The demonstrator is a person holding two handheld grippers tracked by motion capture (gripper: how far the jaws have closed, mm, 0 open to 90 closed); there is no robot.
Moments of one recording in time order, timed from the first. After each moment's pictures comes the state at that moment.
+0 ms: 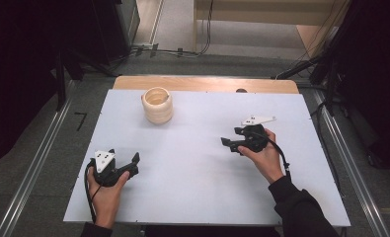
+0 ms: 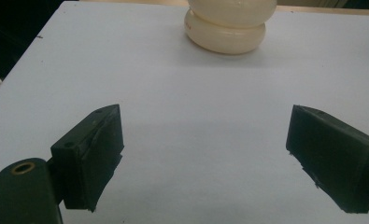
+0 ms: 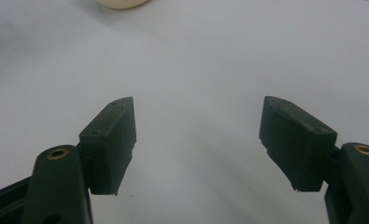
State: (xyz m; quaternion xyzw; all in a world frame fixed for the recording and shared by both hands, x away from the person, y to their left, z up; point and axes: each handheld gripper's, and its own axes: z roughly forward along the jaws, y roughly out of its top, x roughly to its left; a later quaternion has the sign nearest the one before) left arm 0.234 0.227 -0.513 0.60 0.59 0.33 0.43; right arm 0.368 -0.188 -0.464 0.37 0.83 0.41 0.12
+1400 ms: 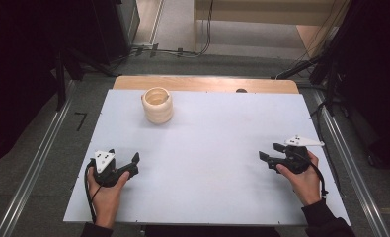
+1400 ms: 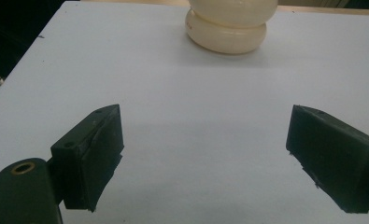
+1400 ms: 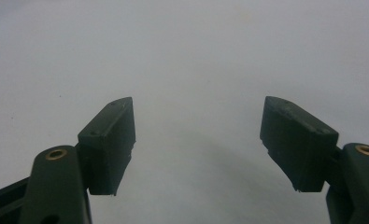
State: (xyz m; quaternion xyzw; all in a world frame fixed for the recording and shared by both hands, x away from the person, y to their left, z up) left arm 0.233 0.227 -0.513 0.60 0.59 0.33 0.43; right arm 0.317 -0.297 -0.479 0.45 0.78 0.40 0.16
